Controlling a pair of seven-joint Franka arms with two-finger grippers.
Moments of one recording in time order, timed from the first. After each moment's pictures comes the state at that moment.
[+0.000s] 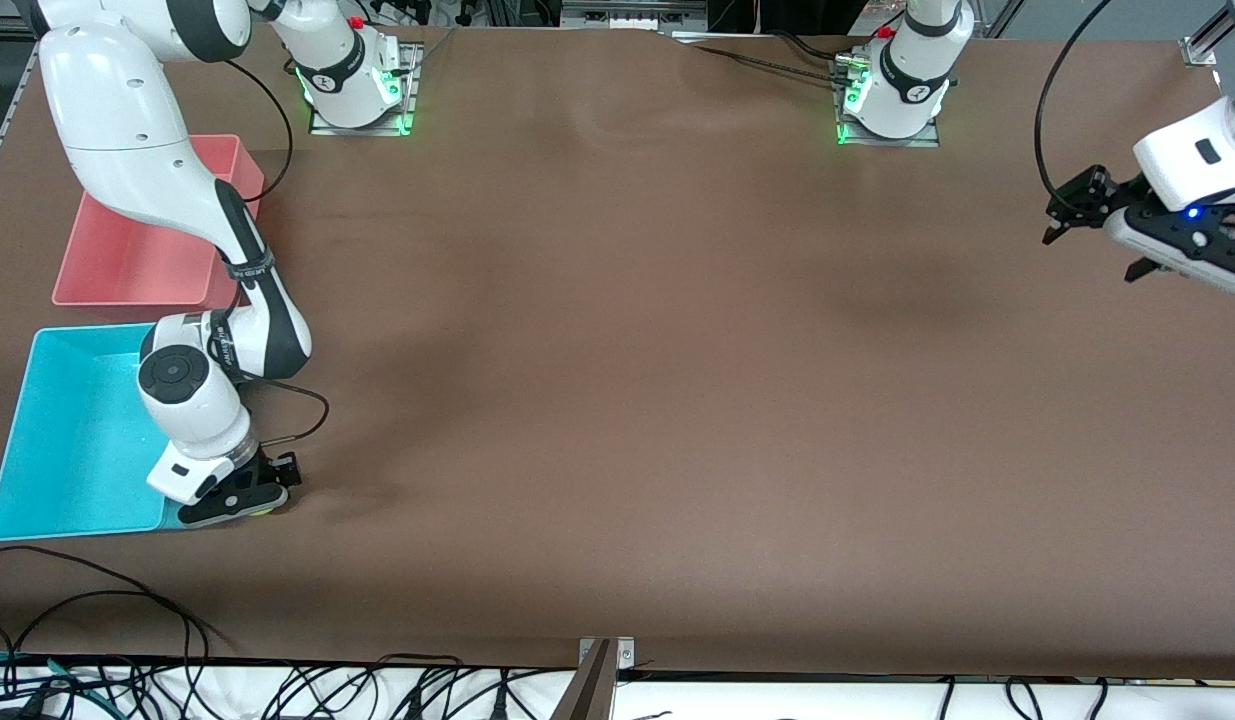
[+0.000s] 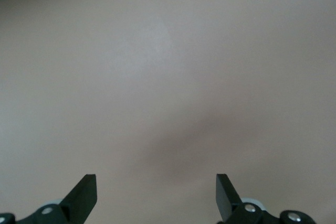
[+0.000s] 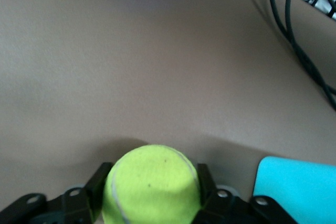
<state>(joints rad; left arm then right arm) 0.08 -0.06 -0.08 -1.73 -0.01 1.64 0.43 0.03 0.83 -0.05 -1.57 -0.36 2.69 -0.08</state>
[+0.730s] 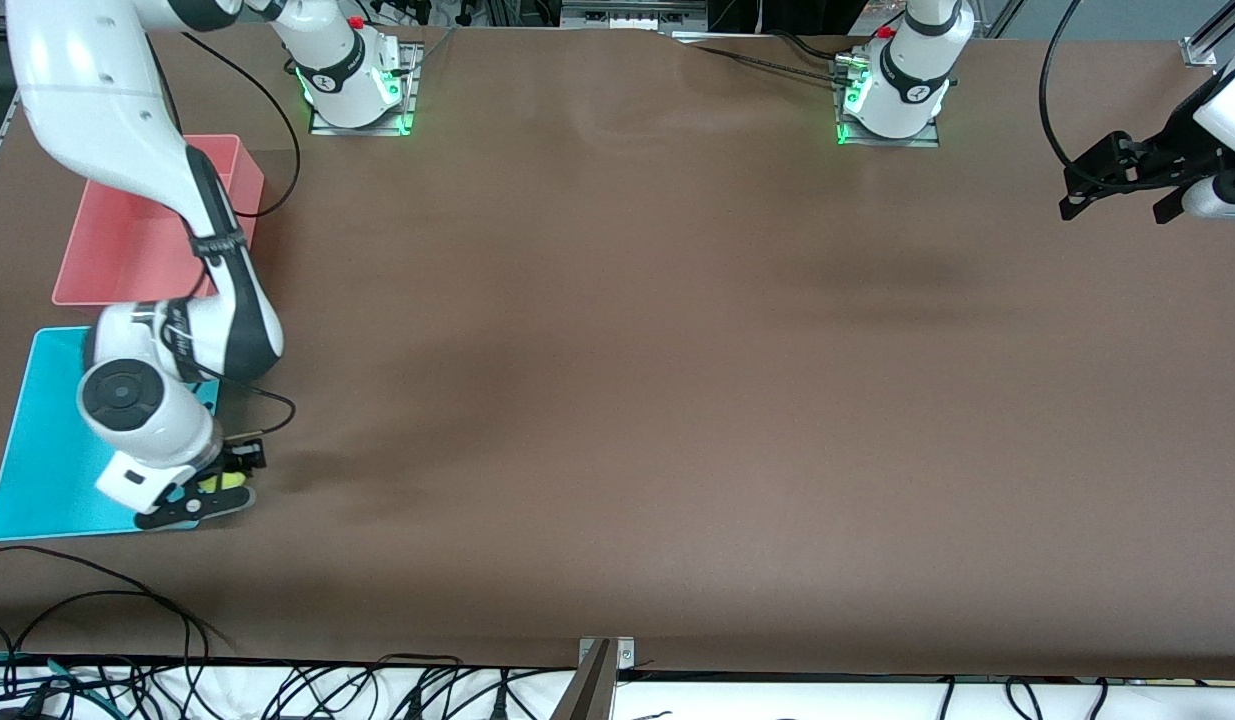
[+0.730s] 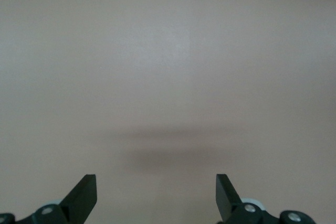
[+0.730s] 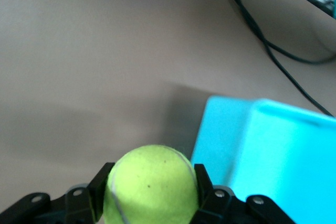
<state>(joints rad) 0.00 -0.05 -0.05 -1.56 -0.01 1.50 -0.04 0.04 0.71 -0.02 -1.43 -0.36 2.19 -0.10</state>
